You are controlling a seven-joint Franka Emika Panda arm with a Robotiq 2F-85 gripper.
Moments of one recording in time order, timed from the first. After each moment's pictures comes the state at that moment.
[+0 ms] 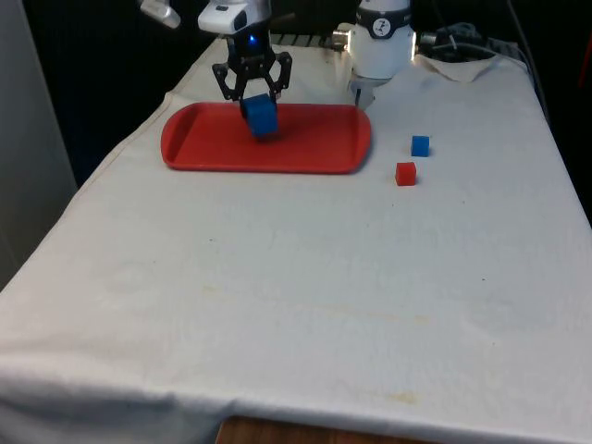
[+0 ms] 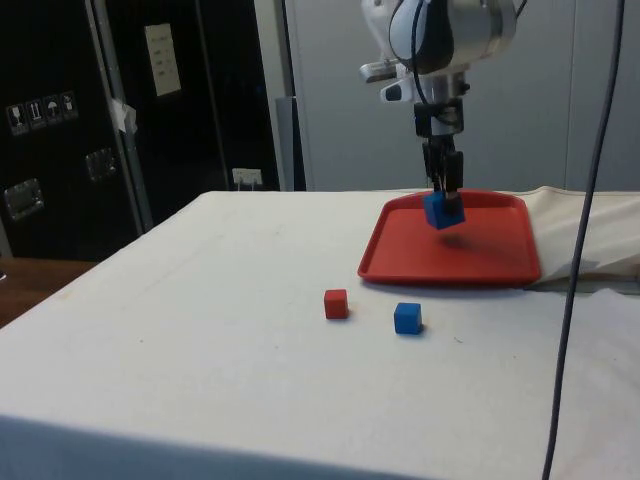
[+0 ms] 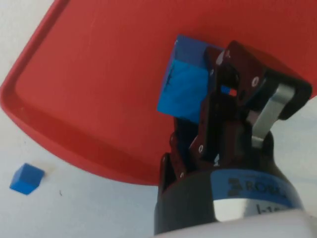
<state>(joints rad) 0.37 0.15 -0.88 -2.62 0.24 2.63 -1.15</state>
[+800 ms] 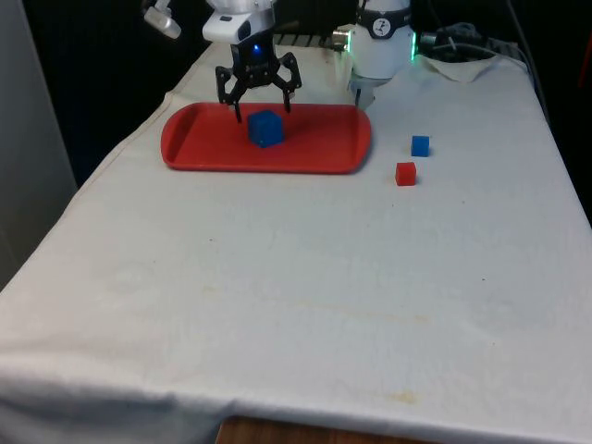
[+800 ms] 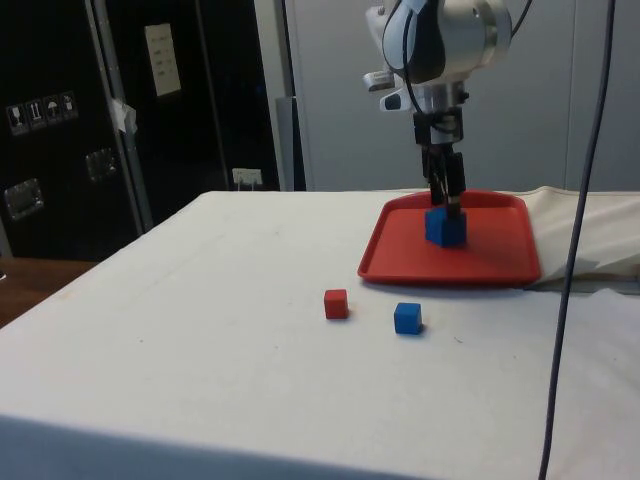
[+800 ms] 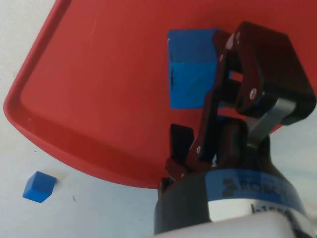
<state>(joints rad) 0.37 0.19 -0.85 -2.61 0.33 2.63 -1.20</state>
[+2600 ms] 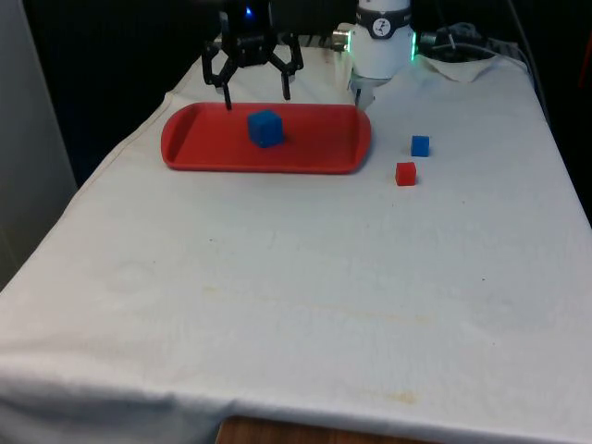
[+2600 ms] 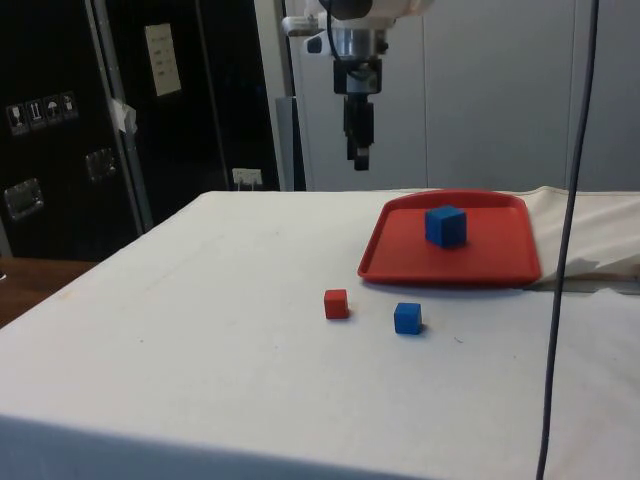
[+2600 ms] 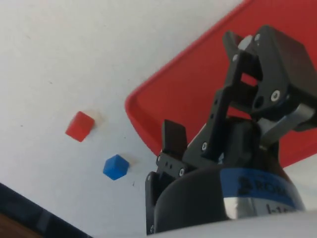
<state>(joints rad) 0.40 0.17 -0.78 -2.32 0.32 2.45 -1.03</state>
